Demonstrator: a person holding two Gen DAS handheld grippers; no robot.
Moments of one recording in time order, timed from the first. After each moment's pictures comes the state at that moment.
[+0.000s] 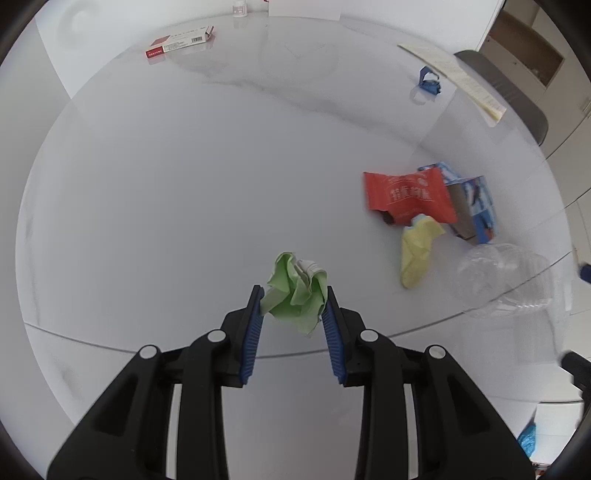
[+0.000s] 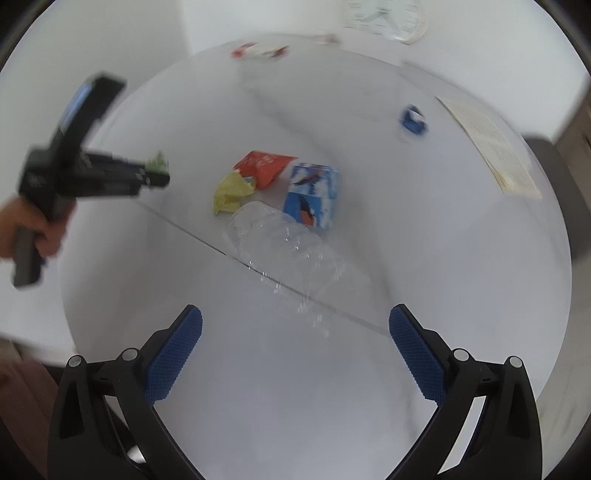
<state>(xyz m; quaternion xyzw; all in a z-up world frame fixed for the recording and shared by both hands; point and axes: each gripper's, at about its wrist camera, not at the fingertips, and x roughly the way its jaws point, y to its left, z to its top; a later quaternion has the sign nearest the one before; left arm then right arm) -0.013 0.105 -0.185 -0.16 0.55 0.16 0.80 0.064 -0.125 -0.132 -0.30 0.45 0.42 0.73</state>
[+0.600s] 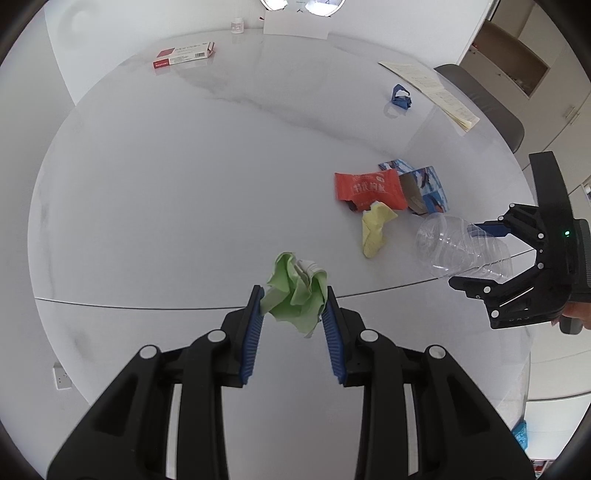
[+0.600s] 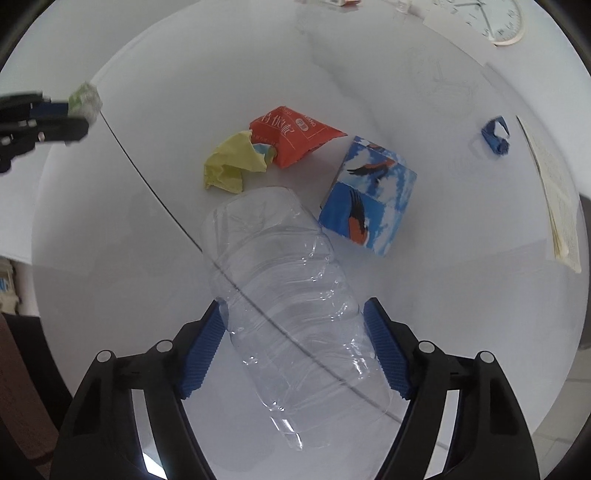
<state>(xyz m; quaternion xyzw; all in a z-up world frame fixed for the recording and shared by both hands) -0.056 0.087 -0.144 -0.18 0.53 0.13 0.82 0.095 -0.078 -0.184 -0.38 0.48 0.46 0.64</state>
